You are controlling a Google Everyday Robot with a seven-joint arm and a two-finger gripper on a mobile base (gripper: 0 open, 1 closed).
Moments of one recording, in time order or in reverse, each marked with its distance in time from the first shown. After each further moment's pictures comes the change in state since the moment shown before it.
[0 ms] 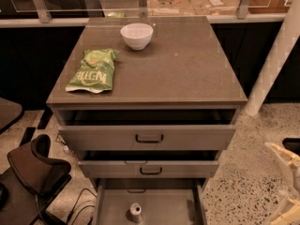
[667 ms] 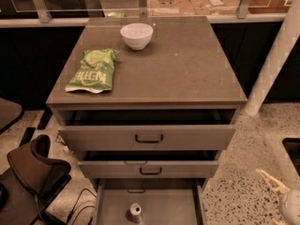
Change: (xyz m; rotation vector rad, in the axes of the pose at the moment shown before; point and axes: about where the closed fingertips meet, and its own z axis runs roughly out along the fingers) arm 0.094 0.033 0.074 -0.011 -0.124 0.044
